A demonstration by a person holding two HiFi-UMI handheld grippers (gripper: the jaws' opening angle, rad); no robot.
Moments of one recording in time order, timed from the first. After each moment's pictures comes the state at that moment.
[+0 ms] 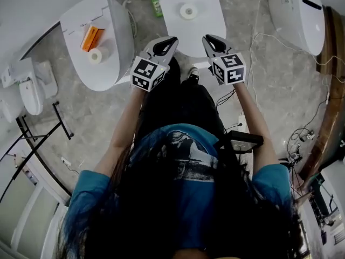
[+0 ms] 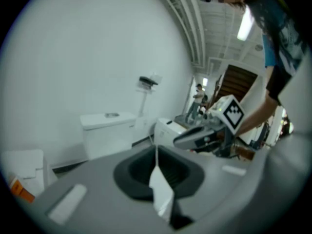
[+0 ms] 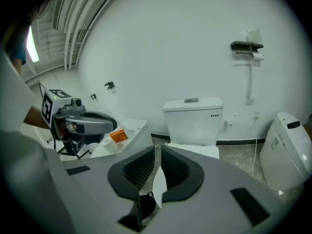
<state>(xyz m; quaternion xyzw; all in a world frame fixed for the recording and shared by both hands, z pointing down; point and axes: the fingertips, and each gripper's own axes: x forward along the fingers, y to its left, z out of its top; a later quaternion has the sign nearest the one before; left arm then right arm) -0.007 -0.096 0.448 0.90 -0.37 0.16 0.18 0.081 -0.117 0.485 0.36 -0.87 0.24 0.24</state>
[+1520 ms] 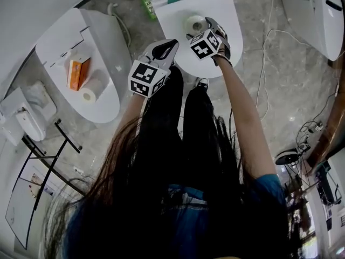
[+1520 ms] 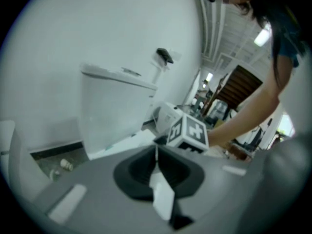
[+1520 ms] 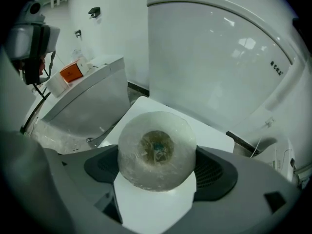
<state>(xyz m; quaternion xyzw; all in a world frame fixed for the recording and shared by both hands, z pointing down) -0.044 -0.238 0.652 0.89 -0.32 0.20 0.27 0.021 -0.283 0.805 0.31 -0.77 0.18 0.52</state>
